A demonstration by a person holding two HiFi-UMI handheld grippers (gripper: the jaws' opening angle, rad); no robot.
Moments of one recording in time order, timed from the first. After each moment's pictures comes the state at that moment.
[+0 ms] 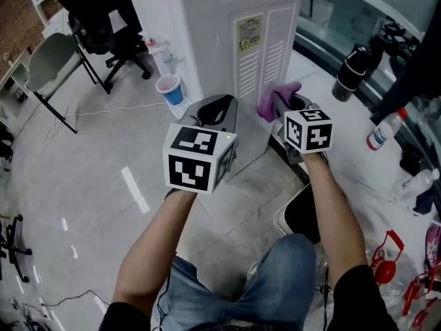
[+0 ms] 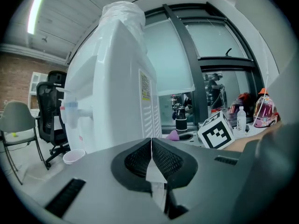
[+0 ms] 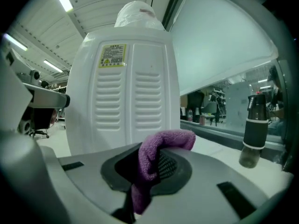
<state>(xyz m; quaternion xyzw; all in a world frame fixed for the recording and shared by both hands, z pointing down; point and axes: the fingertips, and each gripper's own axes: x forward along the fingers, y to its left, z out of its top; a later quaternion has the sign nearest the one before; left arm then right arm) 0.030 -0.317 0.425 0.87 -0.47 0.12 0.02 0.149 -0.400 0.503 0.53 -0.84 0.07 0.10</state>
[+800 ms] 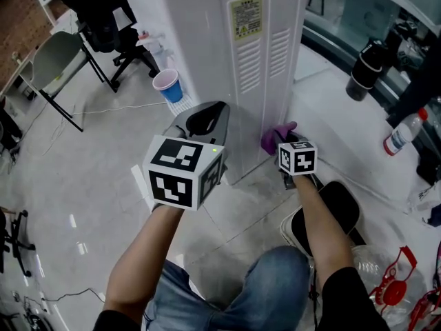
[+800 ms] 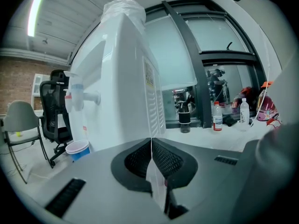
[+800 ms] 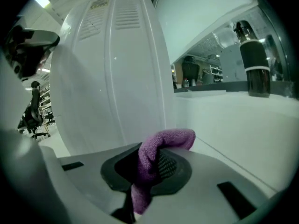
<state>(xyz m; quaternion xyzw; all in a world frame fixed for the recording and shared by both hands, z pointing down) 0.016 -0.321 0.458 0.86 -0.49 0.14 0.02 0.152 -0.409 0.705 0.52 -0.82 0.18 0.15</state>
